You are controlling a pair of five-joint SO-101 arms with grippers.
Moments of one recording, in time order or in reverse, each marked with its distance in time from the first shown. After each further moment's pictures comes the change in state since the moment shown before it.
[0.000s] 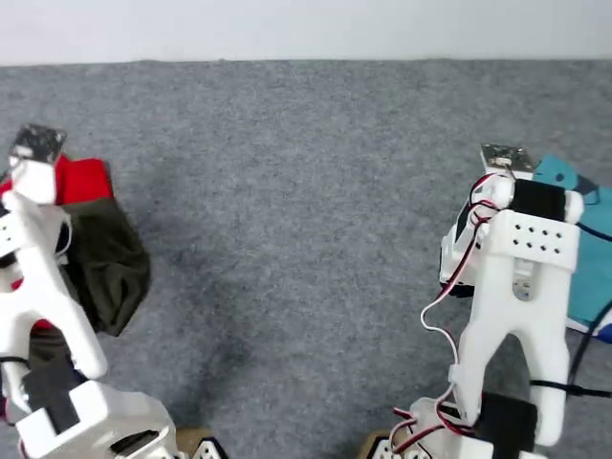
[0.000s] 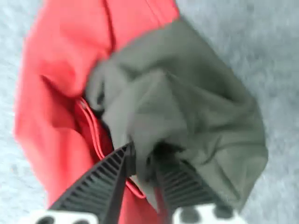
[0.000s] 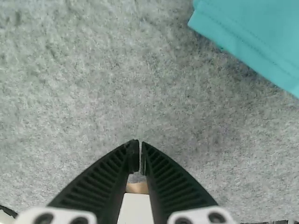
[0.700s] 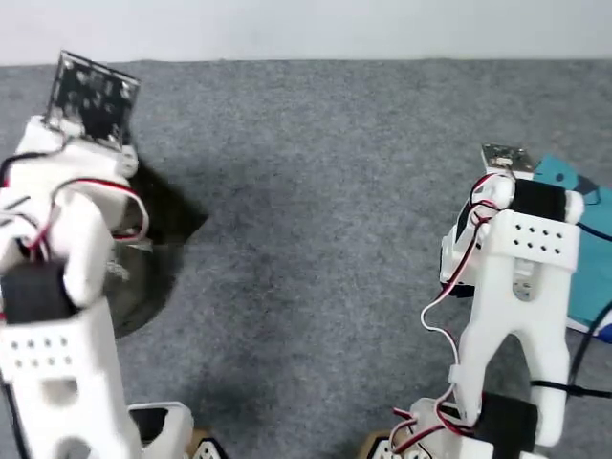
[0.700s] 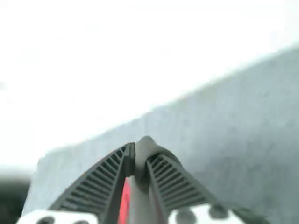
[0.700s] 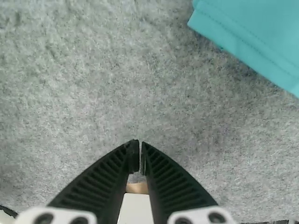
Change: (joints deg) left arm 29.0 -37.8 -1.4 -7.6 12.3; right arm 0.0 0.0 0.0 0.0 -0.2
